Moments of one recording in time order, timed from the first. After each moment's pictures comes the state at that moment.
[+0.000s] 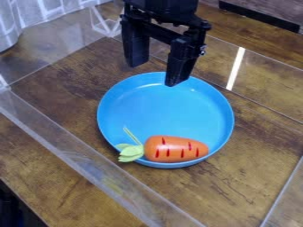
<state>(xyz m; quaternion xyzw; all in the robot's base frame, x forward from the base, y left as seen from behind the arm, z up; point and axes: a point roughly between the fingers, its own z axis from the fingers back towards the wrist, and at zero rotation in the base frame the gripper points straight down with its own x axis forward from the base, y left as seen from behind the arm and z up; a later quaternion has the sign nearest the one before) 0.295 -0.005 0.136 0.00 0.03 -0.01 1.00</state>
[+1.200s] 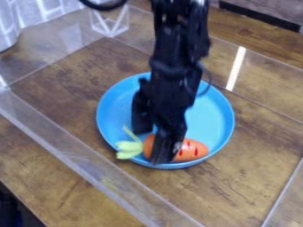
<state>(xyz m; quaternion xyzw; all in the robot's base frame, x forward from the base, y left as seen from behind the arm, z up) 0.289 -0.015 0.032 0.01 0.05 -0.22 0.98</state>
